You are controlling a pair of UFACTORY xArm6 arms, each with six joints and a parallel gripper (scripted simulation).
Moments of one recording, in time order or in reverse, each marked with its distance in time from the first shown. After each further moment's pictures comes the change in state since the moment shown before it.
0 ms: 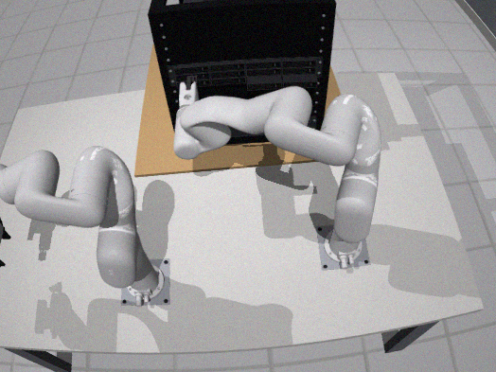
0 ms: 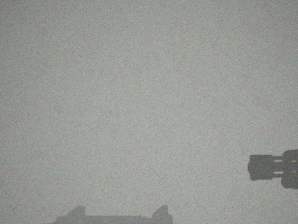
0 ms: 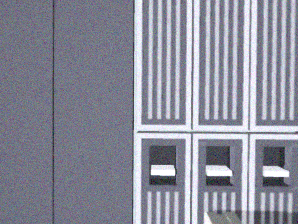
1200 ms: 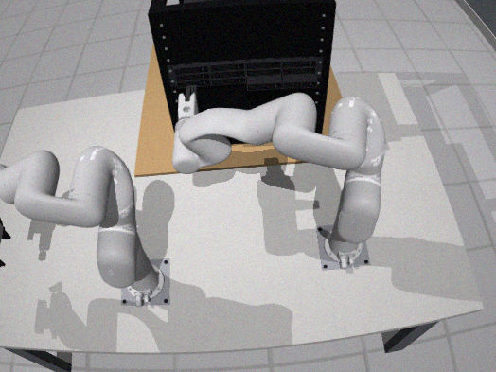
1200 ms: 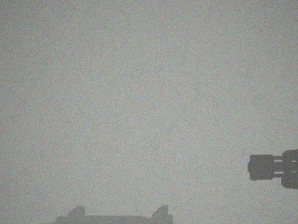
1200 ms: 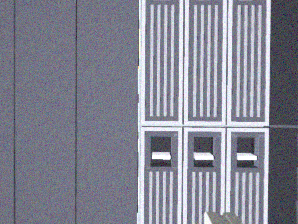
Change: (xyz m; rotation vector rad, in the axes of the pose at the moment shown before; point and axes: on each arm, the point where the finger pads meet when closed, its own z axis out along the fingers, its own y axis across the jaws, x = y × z) left arm 0.000 0.000 0.000 0.000 0.000 0.000; right arm 0.000 0.000 -0.048 0.001 0.000 0.000
